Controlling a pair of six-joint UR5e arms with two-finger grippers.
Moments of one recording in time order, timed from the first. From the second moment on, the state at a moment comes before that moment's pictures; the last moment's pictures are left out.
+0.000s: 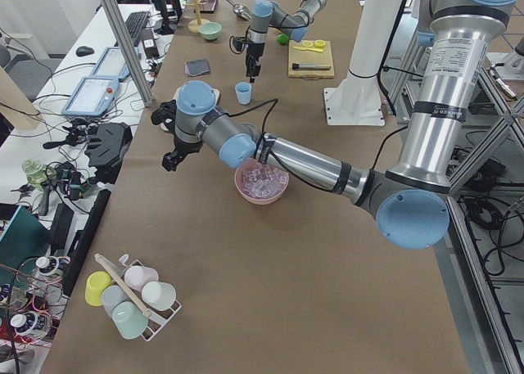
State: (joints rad) left arm -1.43 -1.78 -1.71 -1.96 -2.39 0.01; right arm 0.57 -0.89 1.66 -1.34 1.84 0.89
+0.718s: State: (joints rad) left arm -1.48 -1.77 -1.68 -1.88 -2.39 -0.02; right arm 0.91 -0.93 1.75 -1.56 2.01 0.78
